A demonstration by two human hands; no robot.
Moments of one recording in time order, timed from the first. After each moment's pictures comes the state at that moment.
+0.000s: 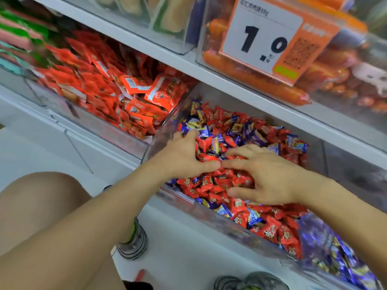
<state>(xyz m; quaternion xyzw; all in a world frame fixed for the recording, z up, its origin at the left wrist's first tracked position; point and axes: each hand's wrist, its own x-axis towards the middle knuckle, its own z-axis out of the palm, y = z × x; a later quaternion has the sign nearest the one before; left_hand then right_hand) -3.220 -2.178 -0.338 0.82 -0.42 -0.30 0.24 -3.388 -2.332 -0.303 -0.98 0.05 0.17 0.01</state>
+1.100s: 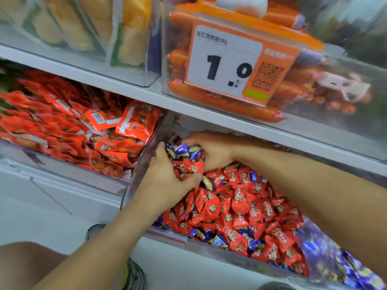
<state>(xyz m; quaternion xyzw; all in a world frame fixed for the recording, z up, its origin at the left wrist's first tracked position) -3.215 -2.184 -0.341 0.80 -0.36 -0.27 0.39 -3.274 -2.359 -0.314 -0.97 0.05 0.10 0.20</state>
